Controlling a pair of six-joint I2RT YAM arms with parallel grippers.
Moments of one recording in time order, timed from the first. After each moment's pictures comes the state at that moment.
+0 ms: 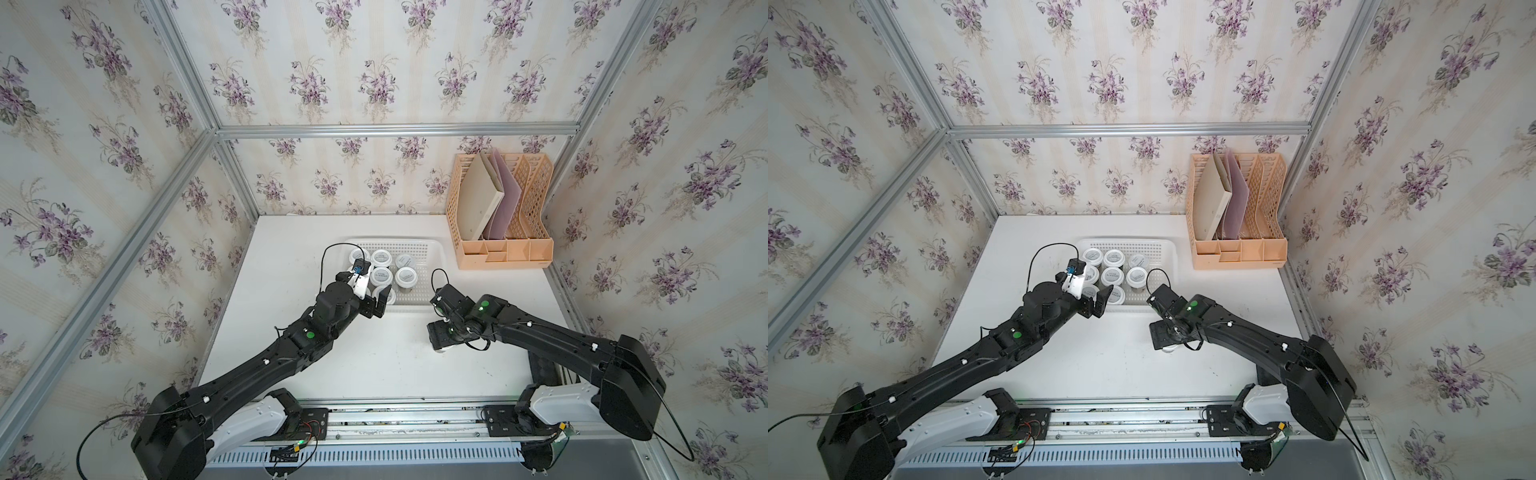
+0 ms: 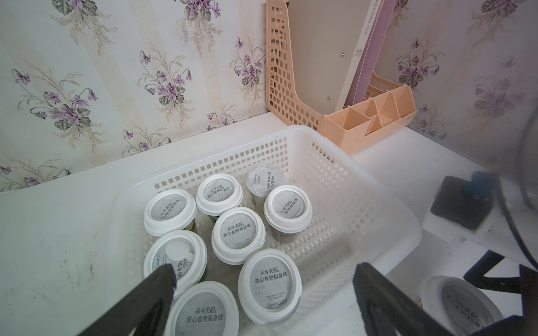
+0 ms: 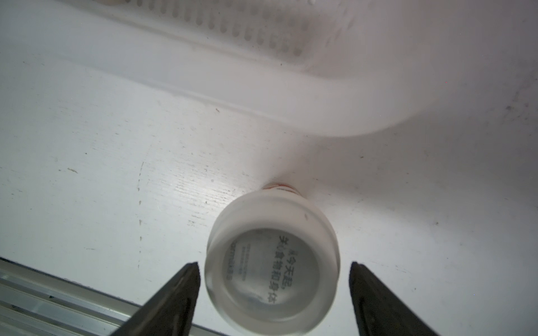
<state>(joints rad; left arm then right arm) -0.71 1.05 0.64 0.11 -0.20 -0.07 0.84 1.35 0.90 -0.85 0.06 0.54</state>
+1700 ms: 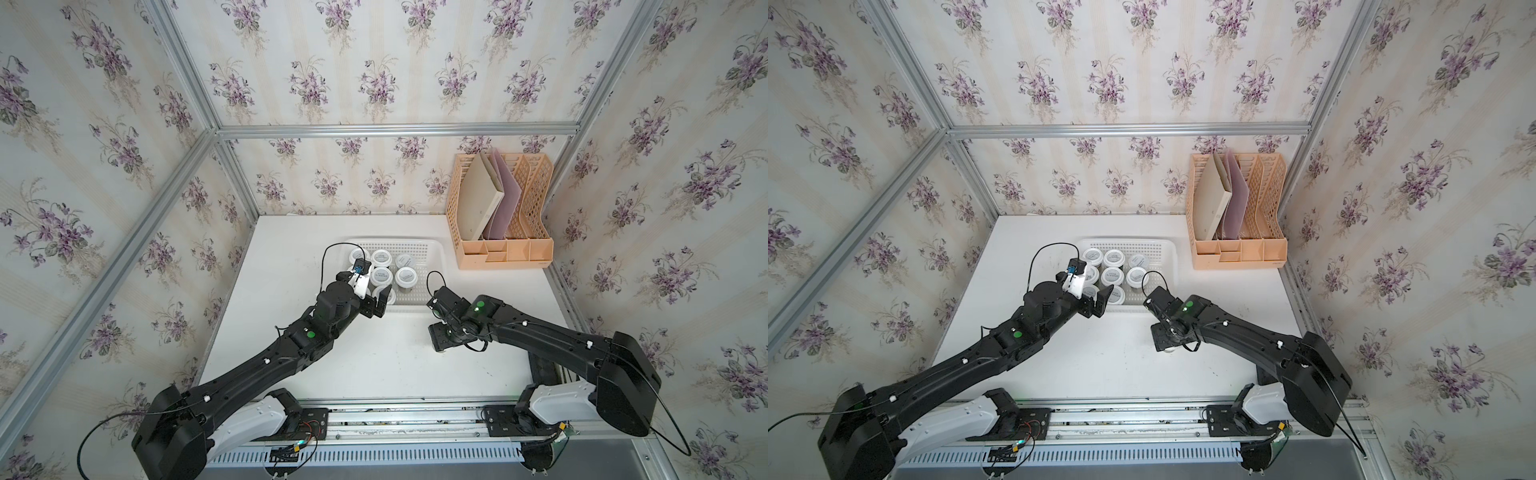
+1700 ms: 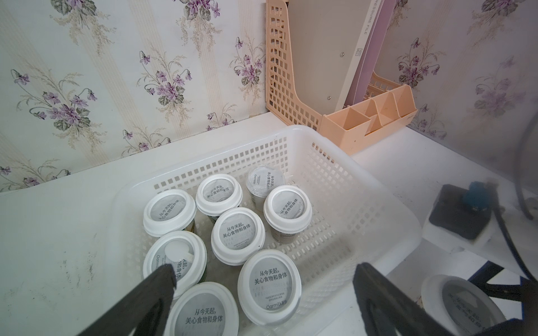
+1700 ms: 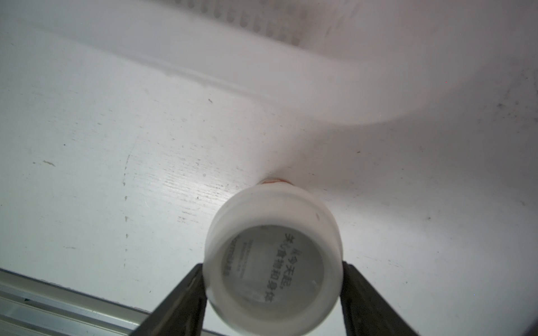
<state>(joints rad) -0.71 1.05 0.64 0.11 -0.20 -0.07 0.87 1.38 0.92 -0.87 0.10 0.54</state>
